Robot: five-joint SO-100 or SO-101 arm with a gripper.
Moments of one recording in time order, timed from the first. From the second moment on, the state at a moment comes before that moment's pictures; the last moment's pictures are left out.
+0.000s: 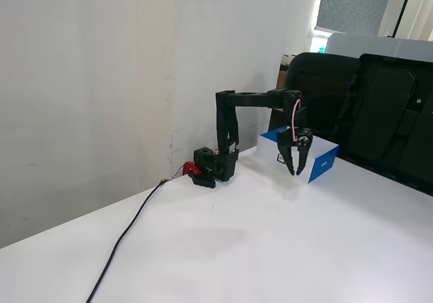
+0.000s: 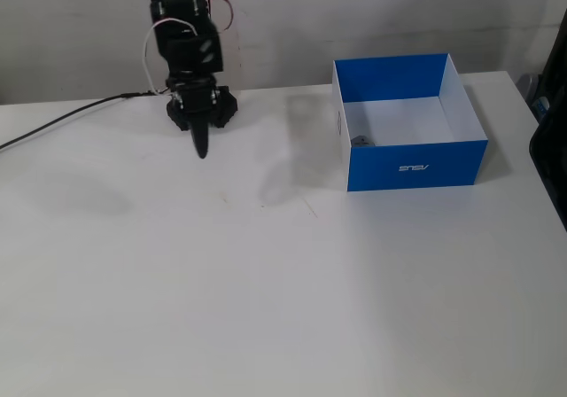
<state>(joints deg) 3.3 107.0 89.5 89.7 -14.8</state>
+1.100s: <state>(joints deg) -1.2 171.7 169.2 45.5 -44.2</state>
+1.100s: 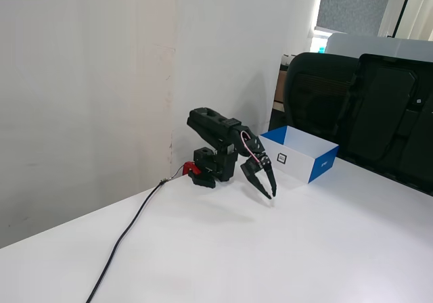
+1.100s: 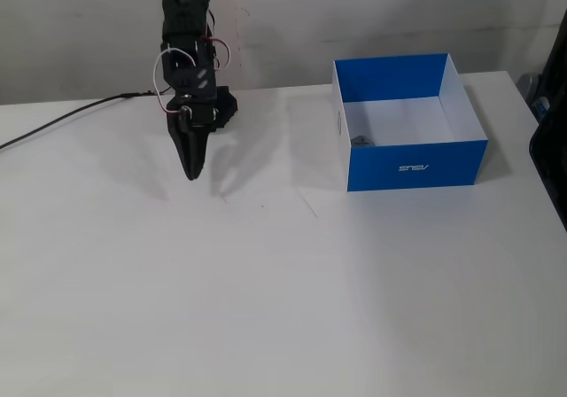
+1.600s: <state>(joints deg) -1.1 193.5 176.7 51.5 -22.0</state>
